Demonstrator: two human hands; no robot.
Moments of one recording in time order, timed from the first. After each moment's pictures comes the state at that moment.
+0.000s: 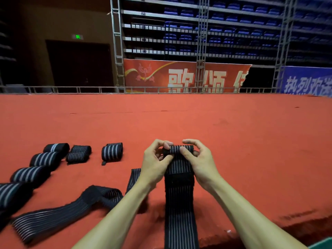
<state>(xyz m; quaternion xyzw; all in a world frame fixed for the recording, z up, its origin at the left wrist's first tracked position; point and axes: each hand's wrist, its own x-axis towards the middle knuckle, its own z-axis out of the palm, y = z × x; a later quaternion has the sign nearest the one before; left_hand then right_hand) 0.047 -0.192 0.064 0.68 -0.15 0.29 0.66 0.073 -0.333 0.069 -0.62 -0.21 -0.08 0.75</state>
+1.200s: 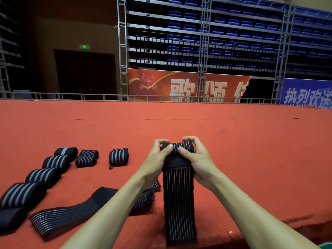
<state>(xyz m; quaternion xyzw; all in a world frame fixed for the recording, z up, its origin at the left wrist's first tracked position) 0.014 -0.176 0.104 0.65 -0.11 0.13 0.74 0.037 -0.316 0.111 -0.59 -0.25 0.01 0.77</state>
